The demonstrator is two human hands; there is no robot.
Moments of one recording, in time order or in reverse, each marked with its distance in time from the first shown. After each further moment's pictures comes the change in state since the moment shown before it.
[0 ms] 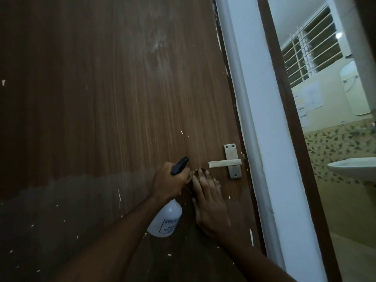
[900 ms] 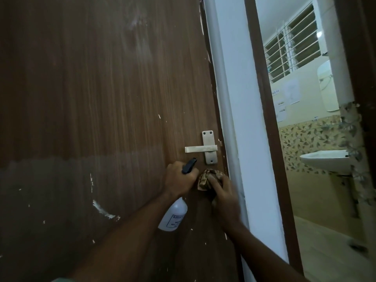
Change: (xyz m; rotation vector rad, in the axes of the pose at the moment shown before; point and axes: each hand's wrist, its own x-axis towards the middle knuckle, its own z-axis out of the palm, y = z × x) left_hand -0.004 -0.014 0.104 0.040 -0.039 0.009; right_hand -0.058 0.087 -0.043 -0.053 0.123 0.116
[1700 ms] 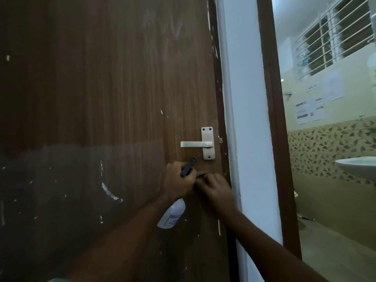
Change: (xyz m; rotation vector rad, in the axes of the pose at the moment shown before) left_hand -0.037 0.029 0.022 0.137 0.116 0.012; right_hand 0.010 0.031 -0.006 0.088 -0.114 -0.402
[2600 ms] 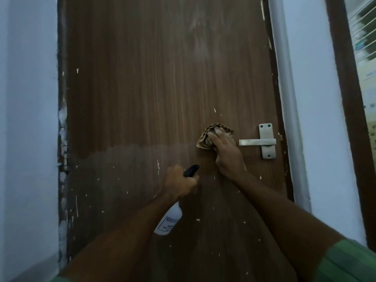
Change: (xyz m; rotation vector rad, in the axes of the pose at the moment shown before) left_hand -0.023 -0.075 -0.144 0.248 -0.022 -0.306; right_hand 0.171 -0.081 0.058 0.223 0.022 0.189
